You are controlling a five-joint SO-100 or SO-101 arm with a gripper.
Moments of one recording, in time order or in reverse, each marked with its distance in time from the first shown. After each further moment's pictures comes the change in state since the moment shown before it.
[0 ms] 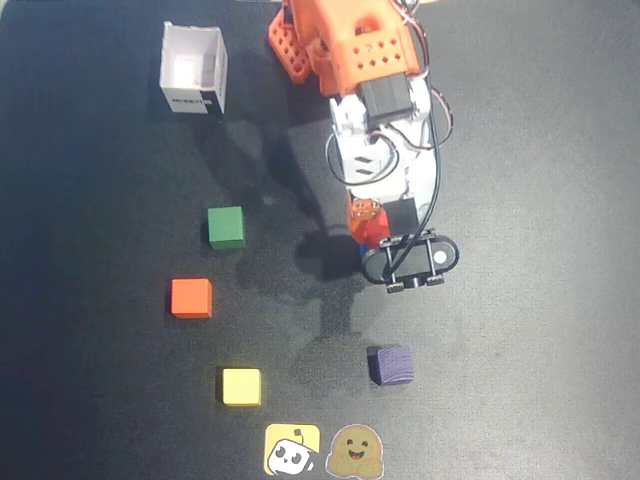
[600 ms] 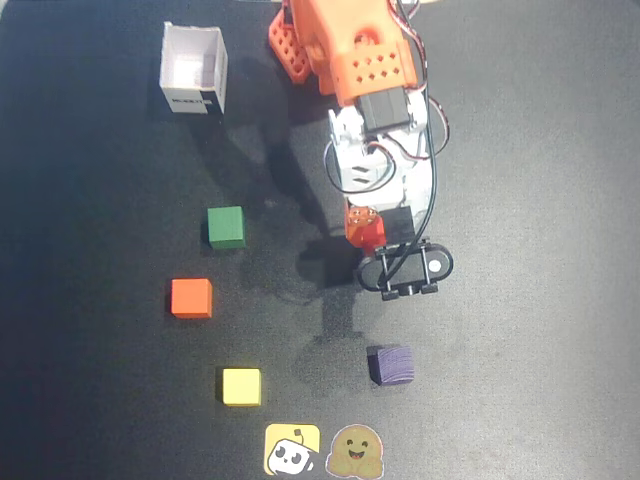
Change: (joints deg) arm 0.9 -2.6 1.4 -3.0 0.2
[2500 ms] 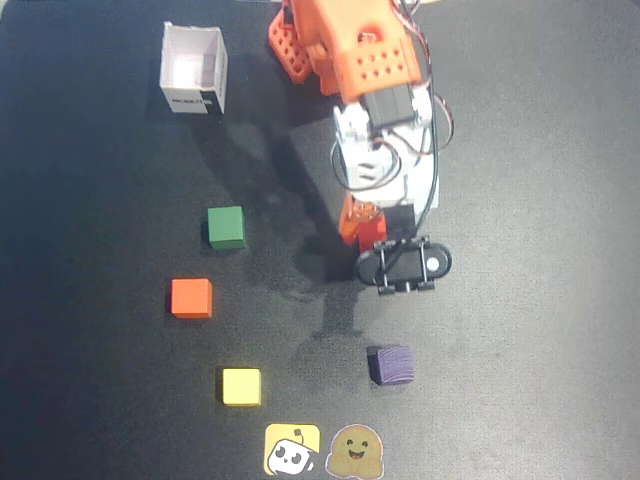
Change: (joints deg) arm -1.7 3.8 1.1 -0.2 6.1
